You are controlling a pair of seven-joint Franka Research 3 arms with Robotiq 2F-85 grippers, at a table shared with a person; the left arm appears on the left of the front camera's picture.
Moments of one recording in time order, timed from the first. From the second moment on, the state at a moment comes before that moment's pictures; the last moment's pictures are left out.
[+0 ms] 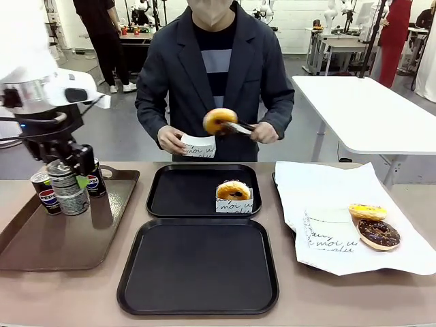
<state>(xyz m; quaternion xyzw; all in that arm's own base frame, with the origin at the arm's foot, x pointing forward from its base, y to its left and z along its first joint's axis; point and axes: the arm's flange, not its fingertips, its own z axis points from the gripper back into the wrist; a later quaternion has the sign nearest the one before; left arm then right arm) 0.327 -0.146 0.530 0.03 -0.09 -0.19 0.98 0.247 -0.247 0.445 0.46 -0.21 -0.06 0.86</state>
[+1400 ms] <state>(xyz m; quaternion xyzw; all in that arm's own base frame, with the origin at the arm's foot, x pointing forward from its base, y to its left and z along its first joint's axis) 0.334 -0.150 0.521 0.03 -0.07 -0.19 0.98 0.247 -0.247 0.445 0.46 -0.21 -0.06 0.86</state>
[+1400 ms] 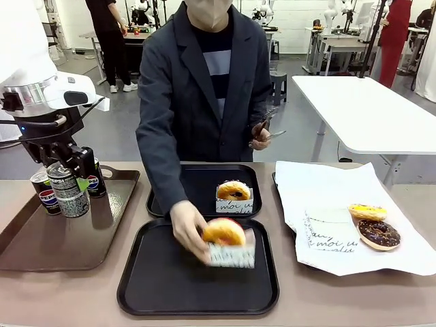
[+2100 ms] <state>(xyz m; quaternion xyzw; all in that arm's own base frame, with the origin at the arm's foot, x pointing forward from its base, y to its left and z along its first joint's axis) 0.341 -0.153 0.517 0.03 -0.07 -0.20 0.98 0.247 -0.247 0.445 0.46 -0.21 -0.06 0.86</state>
